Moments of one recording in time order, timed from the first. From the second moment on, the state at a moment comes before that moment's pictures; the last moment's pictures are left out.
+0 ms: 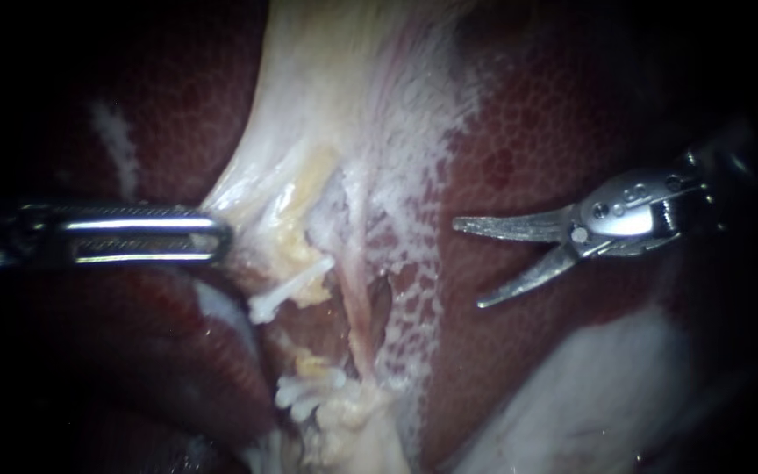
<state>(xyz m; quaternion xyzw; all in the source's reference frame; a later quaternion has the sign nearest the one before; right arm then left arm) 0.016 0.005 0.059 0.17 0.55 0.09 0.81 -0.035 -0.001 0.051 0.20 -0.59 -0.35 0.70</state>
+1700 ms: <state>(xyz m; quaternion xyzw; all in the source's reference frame) 0.015 0.005 0.059 0.17 0.55 0.09 0.81 -0.039 -0.001 0.058 0.20 -0.58 -0.35 0.71</state>
